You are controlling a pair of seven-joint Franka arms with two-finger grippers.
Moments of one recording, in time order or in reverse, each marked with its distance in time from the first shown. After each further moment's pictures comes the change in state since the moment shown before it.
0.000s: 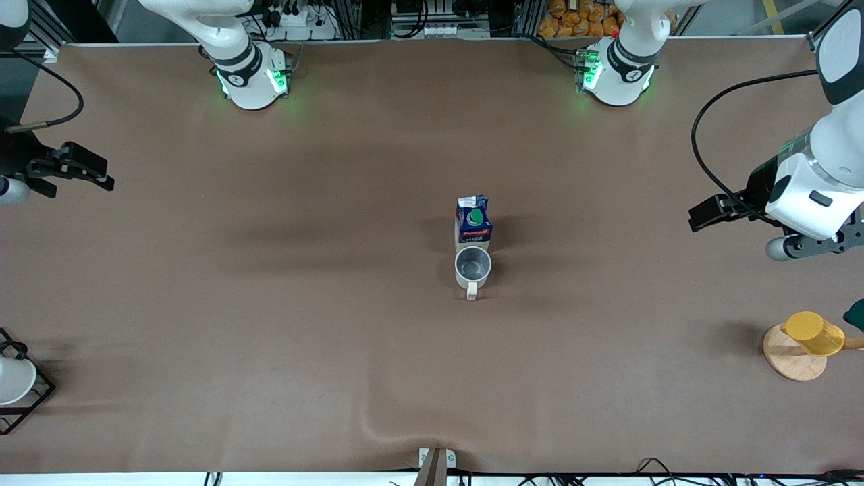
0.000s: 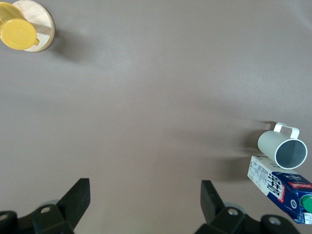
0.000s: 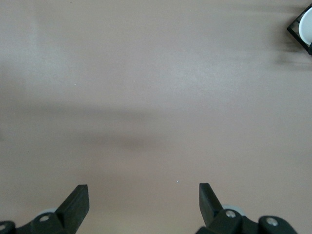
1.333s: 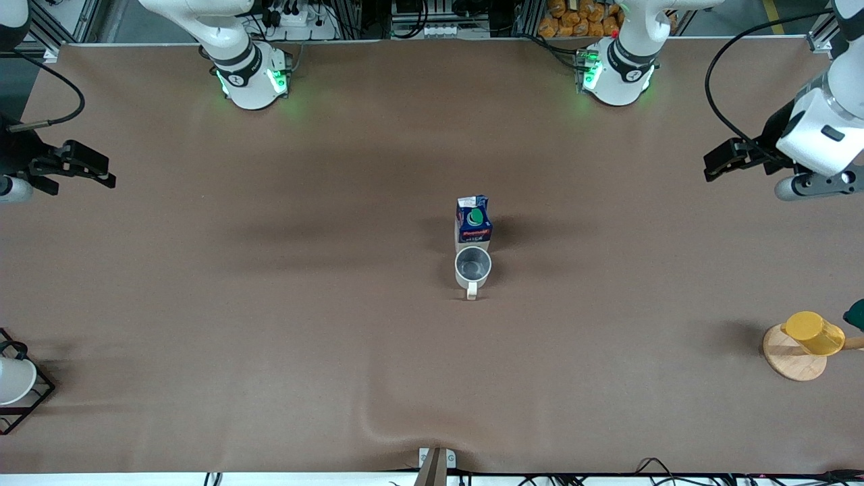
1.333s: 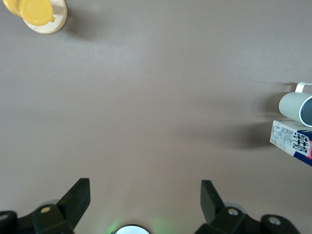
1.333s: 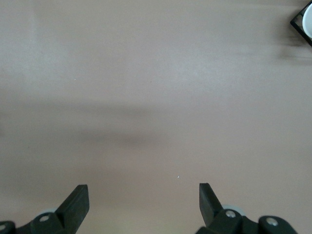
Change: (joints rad) left arm -0.210 -0.243 0.285 -0.240 -0.050 -0.026 0.156; right arm 0.000 0.000 0.000 0.000 0.000 -0.021 0.000
